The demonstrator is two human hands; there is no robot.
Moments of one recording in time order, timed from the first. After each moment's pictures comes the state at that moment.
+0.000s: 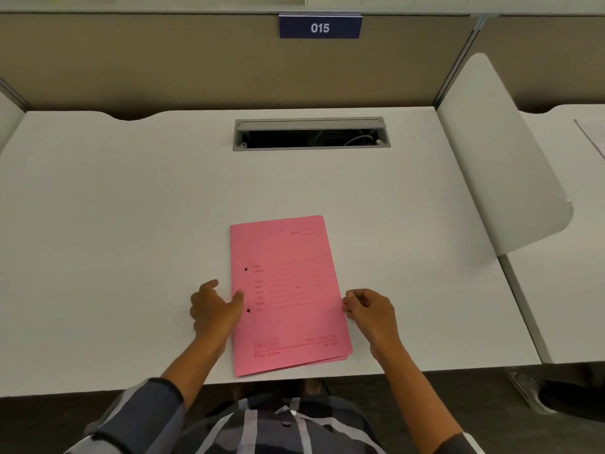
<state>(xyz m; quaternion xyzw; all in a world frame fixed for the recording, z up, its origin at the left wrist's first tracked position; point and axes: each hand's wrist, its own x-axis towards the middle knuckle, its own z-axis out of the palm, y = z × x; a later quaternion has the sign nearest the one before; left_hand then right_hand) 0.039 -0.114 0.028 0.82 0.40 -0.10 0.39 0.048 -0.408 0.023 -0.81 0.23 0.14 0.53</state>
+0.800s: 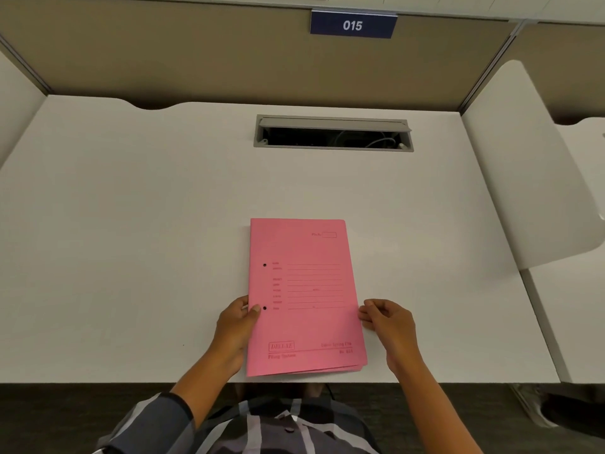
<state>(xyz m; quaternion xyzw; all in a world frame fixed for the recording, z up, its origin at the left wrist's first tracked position) 0.011 -0.107 0.032 0.65 0.38 -0.17 0.64 0.045 -0.401 0.020 -0.77 0.29 0.15 0.56</state>
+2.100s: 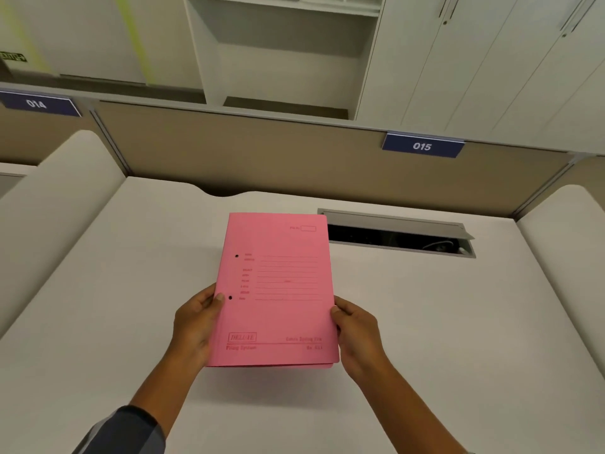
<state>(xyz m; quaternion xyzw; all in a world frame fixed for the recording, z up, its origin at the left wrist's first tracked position) 0.172 0.135 0.114 0.61 0.40 0.02 0.69 0.218 -0.132 0.120 -0.66 0.19 0.22 0.69</state>
